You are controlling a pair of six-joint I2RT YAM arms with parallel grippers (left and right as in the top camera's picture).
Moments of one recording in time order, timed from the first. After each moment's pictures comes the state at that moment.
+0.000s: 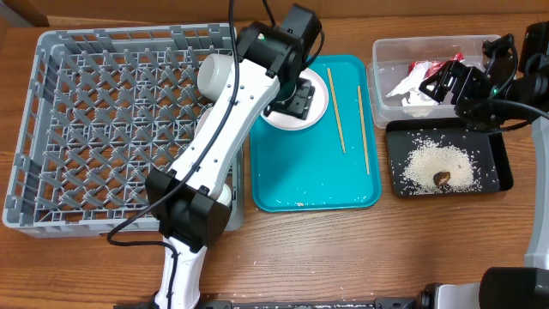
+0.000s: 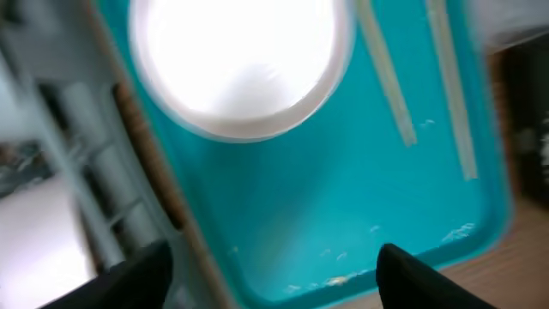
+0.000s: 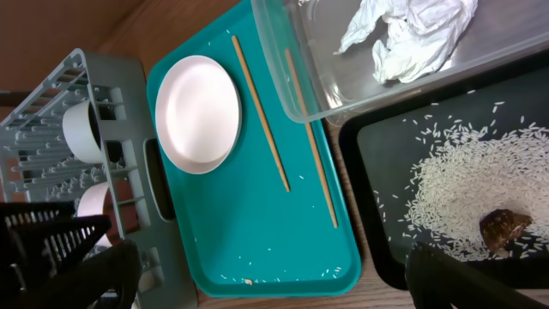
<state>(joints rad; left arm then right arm) -0.52 2.17 2.33 -1.48 -0.02 -0.23 -0.21 1.58 1.70 -1.26 -0.47 0.25</state>
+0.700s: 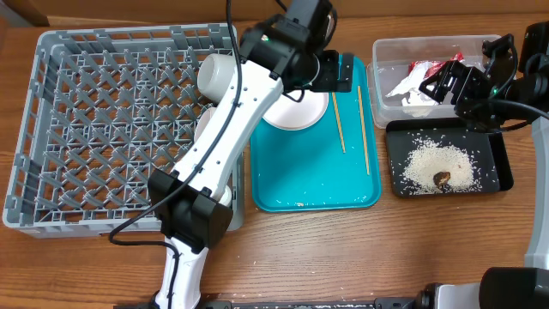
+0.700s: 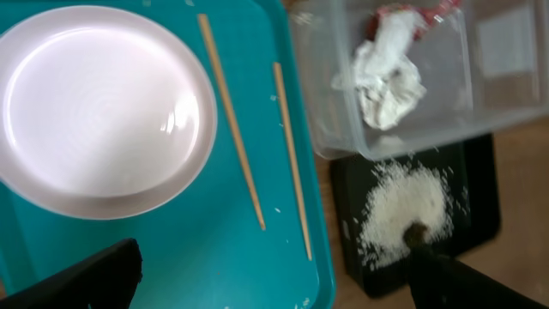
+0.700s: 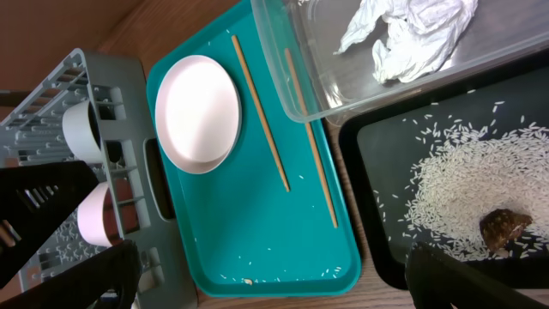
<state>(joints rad) -0.55 2.17 2.33 -1.18 0.19 -0.52 -0.21 1.58 1.70 -1.26 -0.47 0.25</state>
